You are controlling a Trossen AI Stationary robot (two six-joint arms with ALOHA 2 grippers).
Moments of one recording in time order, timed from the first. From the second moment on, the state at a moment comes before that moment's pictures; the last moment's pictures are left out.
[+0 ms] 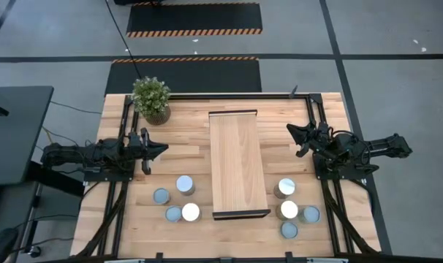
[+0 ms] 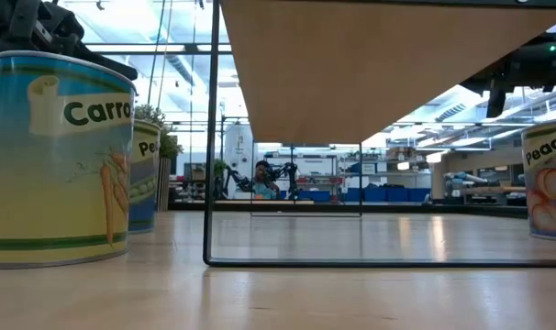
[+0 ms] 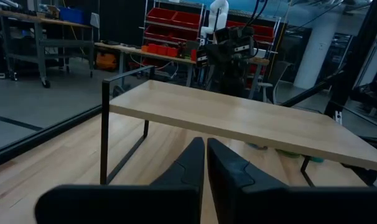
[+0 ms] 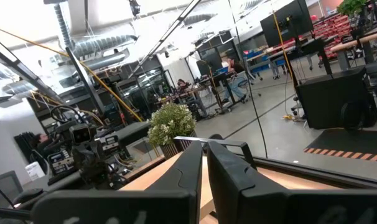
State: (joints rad) left arm -0.08 0.01 0.06 -0.01 -0.31 -0.17; right arm 0.11 0.08 0.01 0.34 0.66 0.23
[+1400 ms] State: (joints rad) left arm -0.08 0.01 0.06 0.56 -0.63 -0.49; right arm 0.14 0.28 0.46 -0.07 0.57 0.51
